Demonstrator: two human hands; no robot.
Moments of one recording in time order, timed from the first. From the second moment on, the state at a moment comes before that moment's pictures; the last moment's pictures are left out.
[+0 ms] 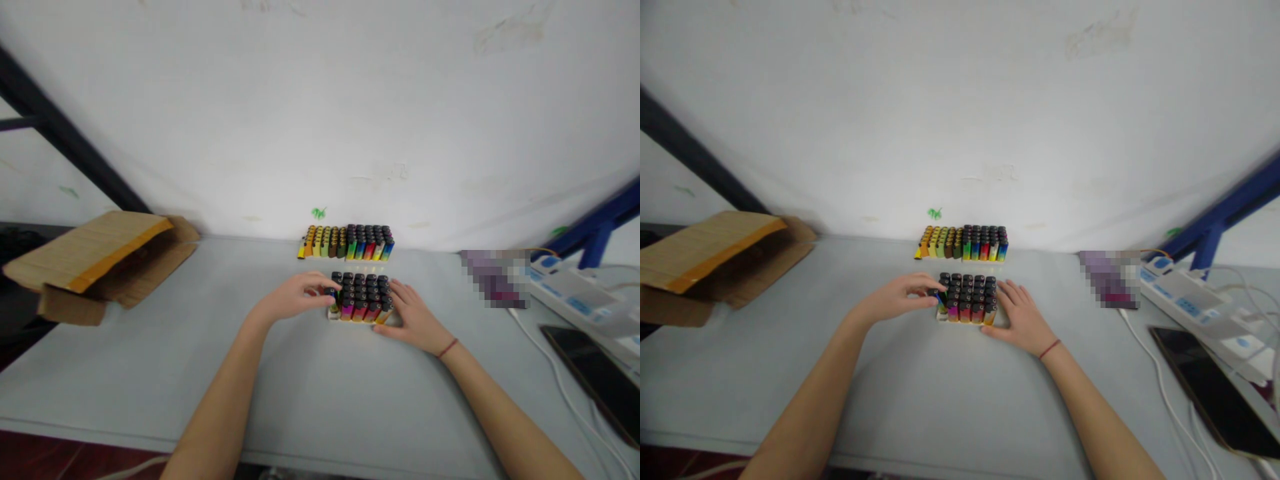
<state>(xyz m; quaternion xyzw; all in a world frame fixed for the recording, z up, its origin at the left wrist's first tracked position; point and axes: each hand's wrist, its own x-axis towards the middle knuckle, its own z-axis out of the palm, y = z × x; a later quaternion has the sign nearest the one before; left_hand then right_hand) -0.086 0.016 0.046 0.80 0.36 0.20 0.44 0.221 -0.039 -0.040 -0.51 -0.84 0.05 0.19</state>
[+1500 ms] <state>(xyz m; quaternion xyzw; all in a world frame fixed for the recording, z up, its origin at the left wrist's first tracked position) -0.103 0.034 0.015 0.68 0.72 0.13 0.04 0.222 -0.040 -0.040 -0.51 -0.84 0.05 0.19</state>
